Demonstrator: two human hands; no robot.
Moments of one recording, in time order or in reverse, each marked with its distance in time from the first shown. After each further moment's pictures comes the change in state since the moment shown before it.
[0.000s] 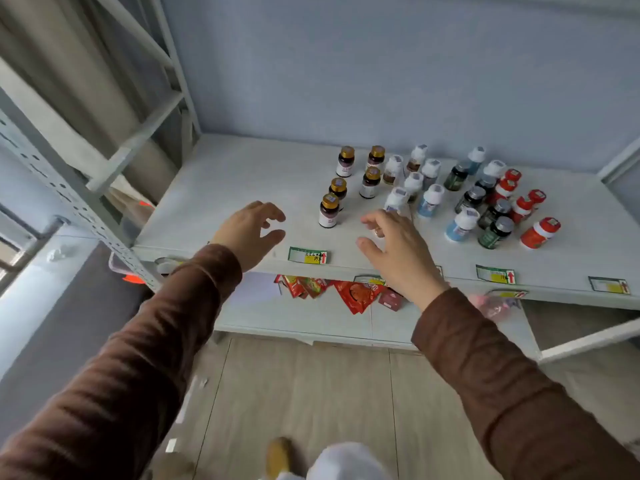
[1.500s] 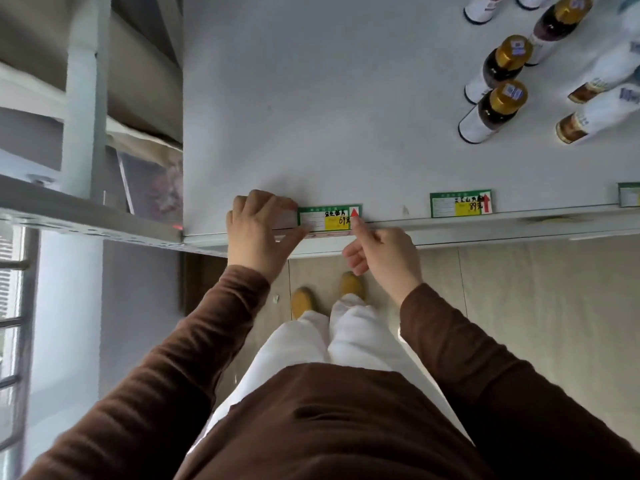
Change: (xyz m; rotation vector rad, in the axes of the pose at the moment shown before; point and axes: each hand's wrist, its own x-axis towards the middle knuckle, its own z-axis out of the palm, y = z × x) left_hand 0.035 -0.295 0.051 0.042 -0.035 -0.085; right_hand 0.089 -0.109 0.316 0.507 -0.252 0.872
